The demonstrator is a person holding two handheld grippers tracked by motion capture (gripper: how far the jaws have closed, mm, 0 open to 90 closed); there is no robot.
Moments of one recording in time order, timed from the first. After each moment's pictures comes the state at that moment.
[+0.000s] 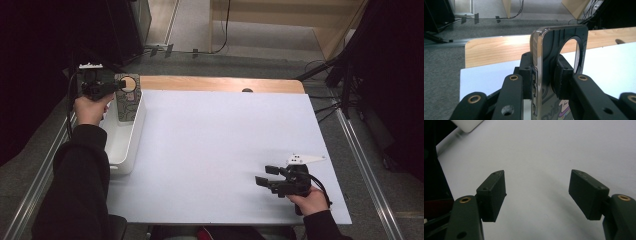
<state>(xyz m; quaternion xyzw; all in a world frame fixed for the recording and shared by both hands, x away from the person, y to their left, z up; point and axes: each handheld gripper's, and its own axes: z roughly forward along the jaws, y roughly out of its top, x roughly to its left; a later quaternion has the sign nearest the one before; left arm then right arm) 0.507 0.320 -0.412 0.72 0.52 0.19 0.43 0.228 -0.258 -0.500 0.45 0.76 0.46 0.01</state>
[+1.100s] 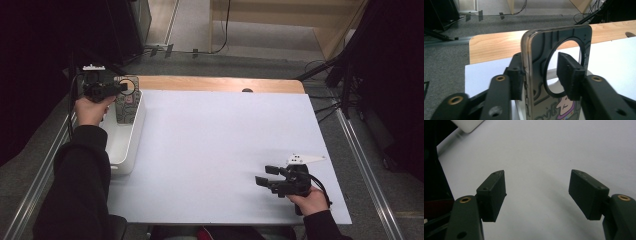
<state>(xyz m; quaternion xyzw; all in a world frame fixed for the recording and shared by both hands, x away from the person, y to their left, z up) 0.509 0.320 -0.418 0.72 0.52 0.19 0.41 0.228 -0.259 -0.500 0.45 0.76 0.46 0.01</state>
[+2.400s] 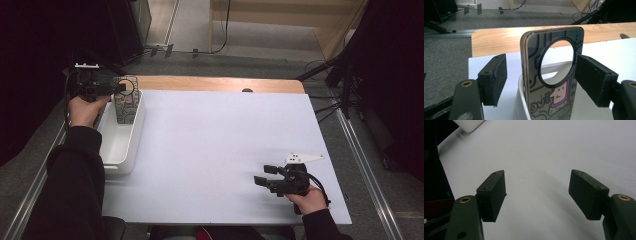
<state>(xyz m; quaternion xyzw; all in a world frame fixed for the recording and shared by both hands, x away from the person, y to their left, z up) 0.501 0.330 -0.404 0.72 0.54 0.17 0.41 0.231 -0.255 -0.500 0.45 0.77 0.47 0.00</state>
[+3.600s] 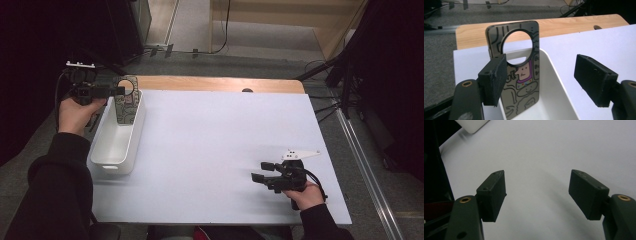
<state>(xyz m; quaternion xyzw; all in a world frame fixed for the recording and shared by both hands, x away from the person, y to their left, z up) 0.460 0.317 -0.367 0.74 0.52 0.13 0.40 0.241 -0.251 -0.498 0.43 0.77 0.47 0.00</state>
